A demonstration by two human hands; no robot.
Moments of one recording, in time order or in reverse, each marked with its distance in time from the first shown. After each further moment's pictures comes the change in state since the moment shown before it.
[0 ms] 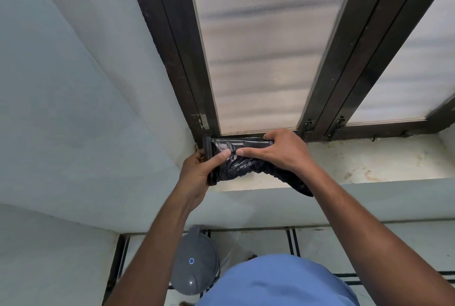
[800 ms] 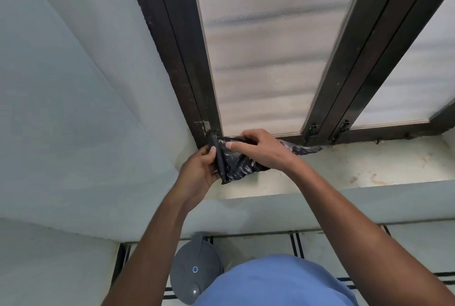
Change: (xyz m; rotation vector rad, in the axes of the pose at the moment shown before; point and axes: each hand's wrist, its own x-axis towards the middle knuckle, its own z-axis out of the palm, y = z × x) left_hand 0.017 0.022 -0.011 -0.117 -0.122 -0.011; right_hand 0.021 -0.043 0.015 0.483 -0.249 -0.160
